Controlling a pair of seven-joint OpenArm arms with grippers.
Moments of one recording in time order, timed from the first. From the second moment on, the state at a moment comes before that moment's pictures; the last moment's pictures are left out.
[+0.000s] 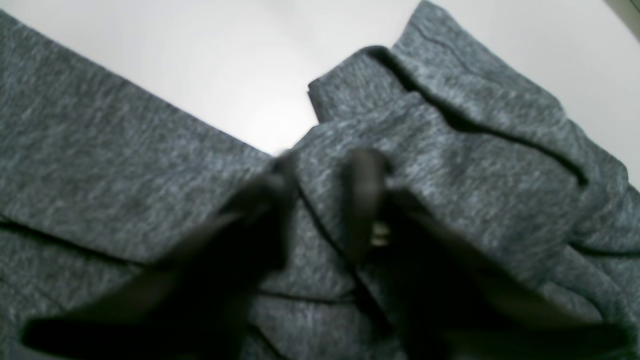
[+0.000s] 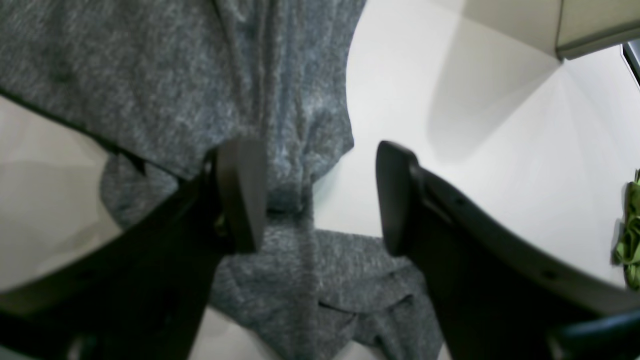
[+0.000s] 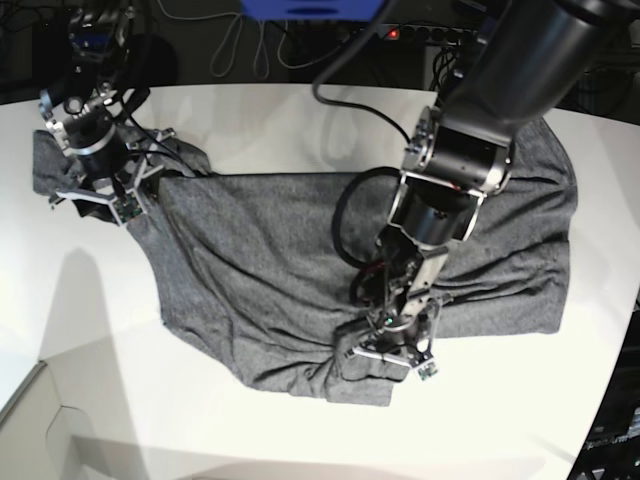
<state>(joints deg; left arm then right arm) -40.6 6.2 12.3 21.3 -35.7 24.0 -3.8 -18.0 2.7 21.2 112.3 -19.1 40.3 -30.0</state>
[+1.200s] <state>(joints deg) -35.4 6.9 11.8 30.4 -36.4 24.4 -4.1 -18.0 2.7 21.1 112.3 -19.1 40.3 -30.2</state>
